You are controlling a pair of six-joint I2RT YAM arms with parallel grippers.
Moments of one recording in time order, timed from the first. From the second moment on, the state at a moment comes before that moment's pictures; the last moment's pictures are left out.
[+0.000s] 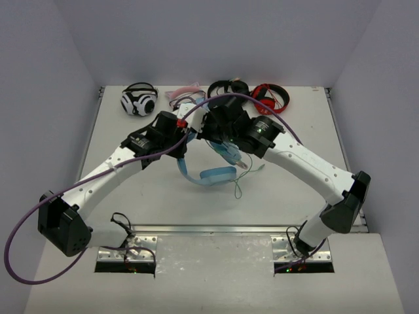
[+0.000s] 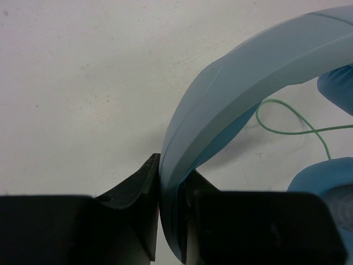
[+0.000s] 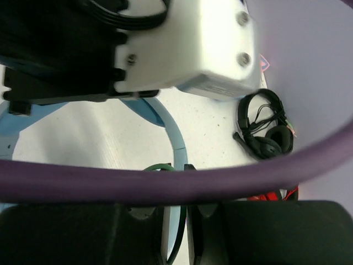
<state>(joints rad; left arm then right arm) -0.55 1.30 1.13 -0.60 -0.07 -0.18 0.90 1.59 1.65 -0.65 0.12 -0.60</state>
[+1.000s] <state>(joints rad) -0.56 1.08 1.22 -0.69 0.03 -0.16 0.51 1.35 1.08 -0.09 -0.46 -0.20</state>
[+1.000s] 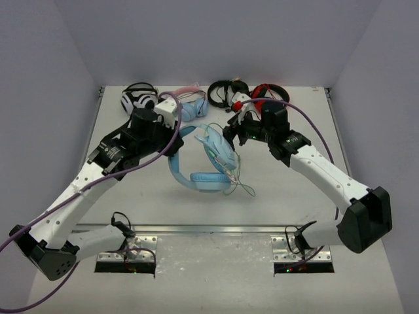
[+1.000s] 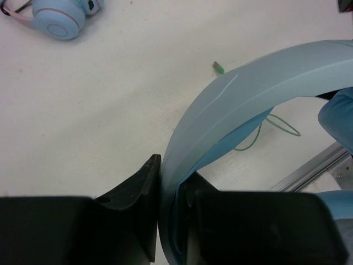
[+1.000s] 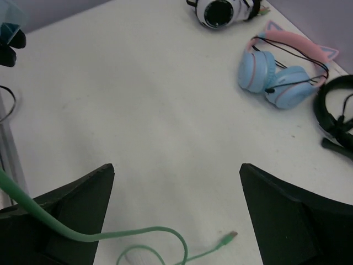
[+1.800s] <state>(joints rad) -0.56 1.07 1.80 -0.77 -0.32 -0.50 0.55 1.71 0.96 0.63 -0.80 0.31</state>
